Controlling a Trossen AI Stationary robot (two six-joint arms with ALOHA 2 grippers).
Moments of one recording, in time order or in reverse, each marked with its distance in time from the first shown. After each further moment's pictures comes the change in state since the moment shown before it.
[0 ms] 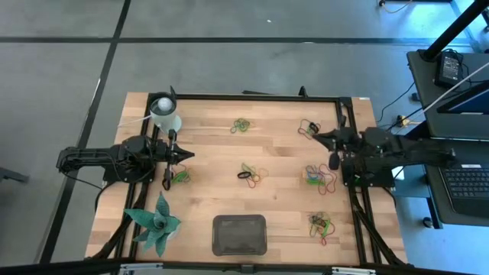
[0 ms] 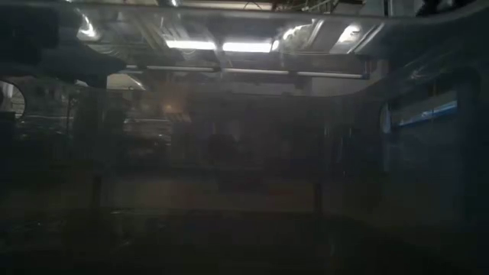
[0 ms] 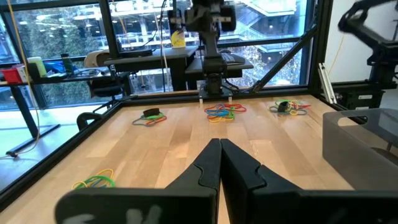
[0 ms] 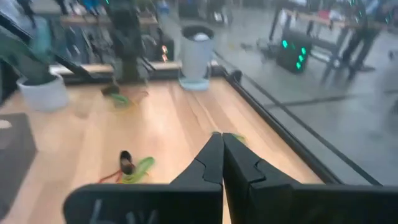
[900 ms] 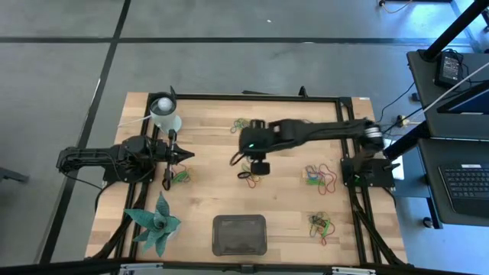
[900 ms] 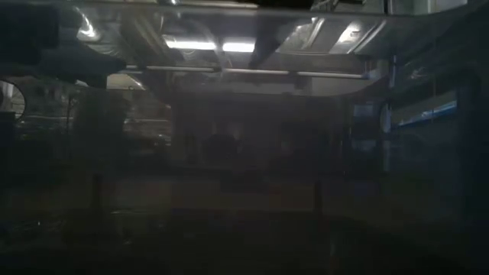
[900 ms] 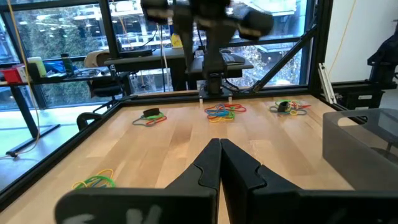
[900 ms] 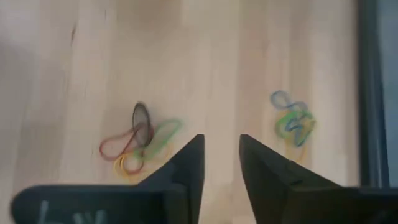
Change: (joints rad) left arm 0.000 0.000 0.000 0.000 0.000 0.000; right arm 0.010 1.507 1.291 -0.667 -0.138 -0.136
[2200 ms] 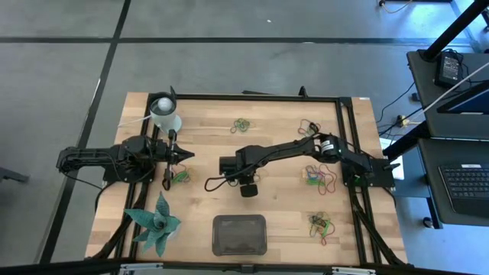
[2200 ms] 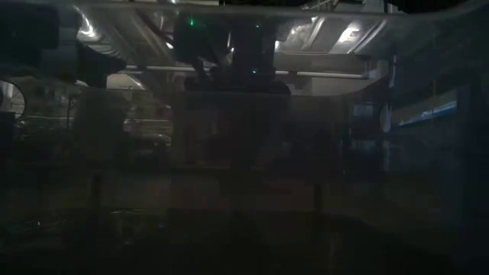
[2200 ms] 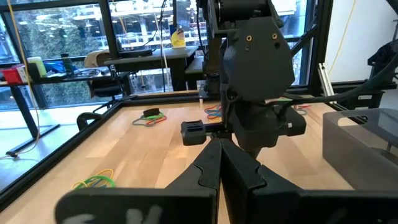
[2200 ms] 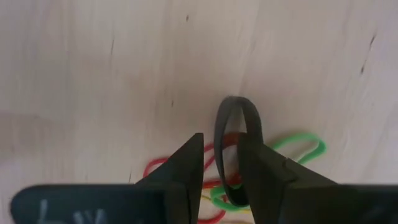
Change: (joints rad) left arm 0.000 0.000 0.000 0.000 0.000 0.000; right arm 0.041 0.424 0.126 -0.024 -0.203 0.031
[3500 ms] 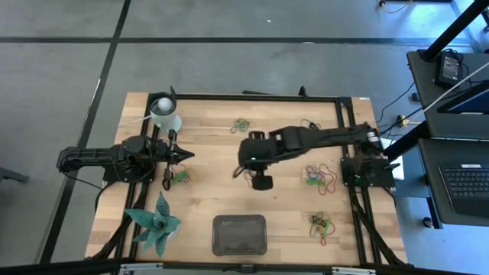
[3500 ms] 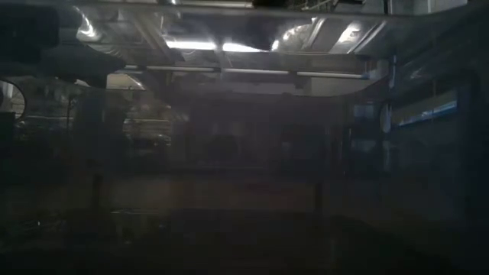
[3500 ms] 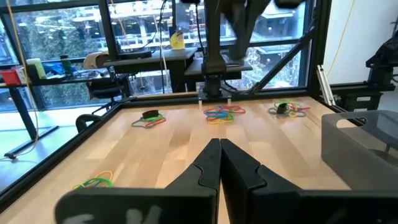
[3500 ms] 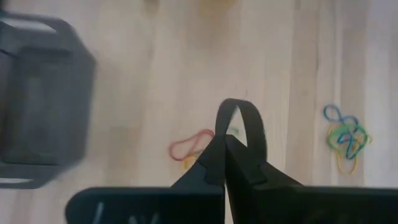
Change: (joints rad) left arm 0.000 0.000 -0.001 0.011 0.003 0.000; right arm 0.076 -0.446 0.025 -0.091 0.108 0.098
